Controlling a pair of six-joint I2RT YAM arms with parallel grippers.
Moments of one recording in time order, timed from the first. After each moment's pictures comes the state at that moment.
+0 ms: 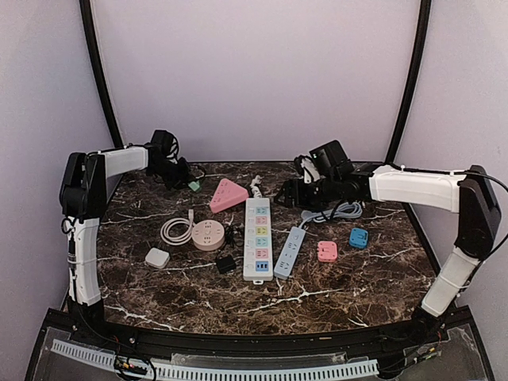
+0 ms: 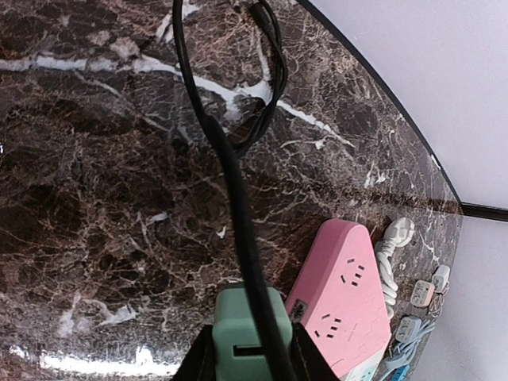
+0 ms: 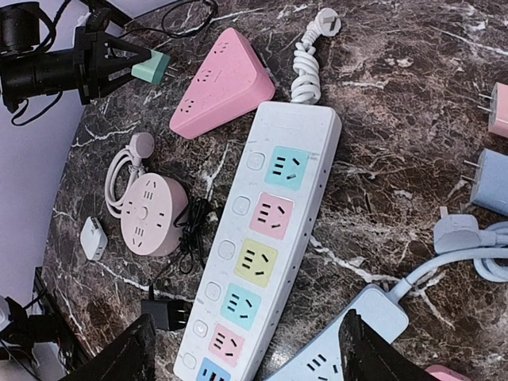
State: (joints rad) left arm -0.20 2.22 1.79 -0.50 0.32 -0.78; right arm 0.69 1.68 1.24 -0.30 -0.20 0.55
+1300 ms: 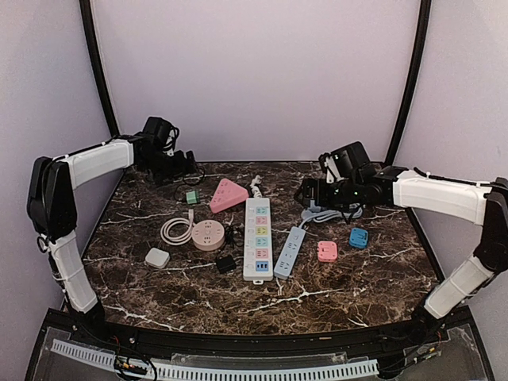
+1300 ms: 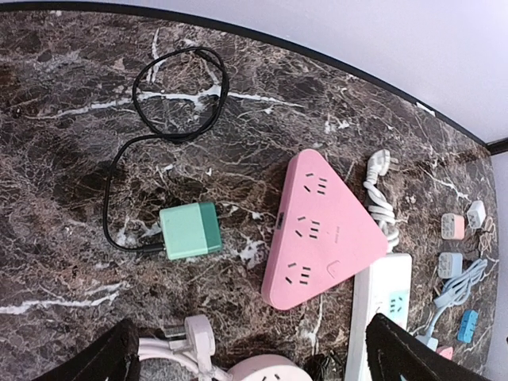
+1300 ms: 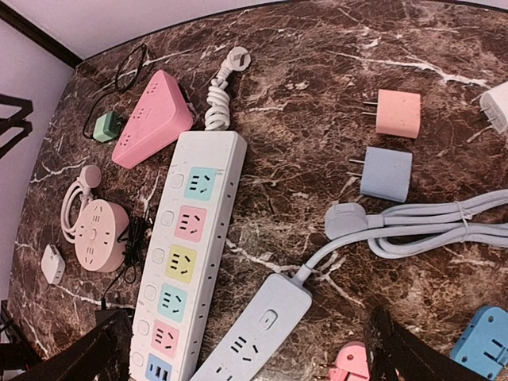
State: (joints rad) left arm -0.30 1.87 1.56 -0.57 0.08 -0.54; right arm 0.64 1.51 1.10 -0.33 -0.03 0.52
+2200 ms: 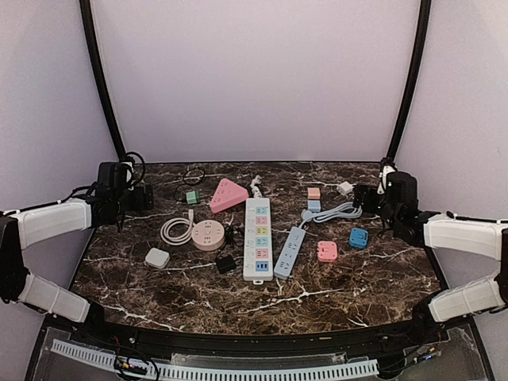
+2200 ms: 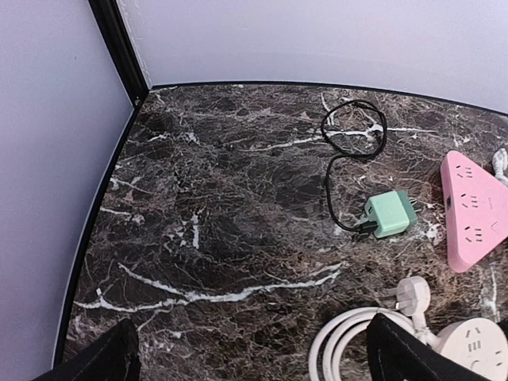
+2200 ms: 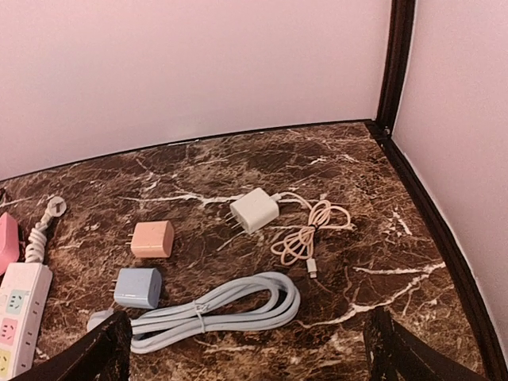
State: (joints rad) left arm -0.24 1.29 0.80 -0.12 -0.31 -0.17; right arm 0.42 1.22 0.58 0.25 0.38 0.25
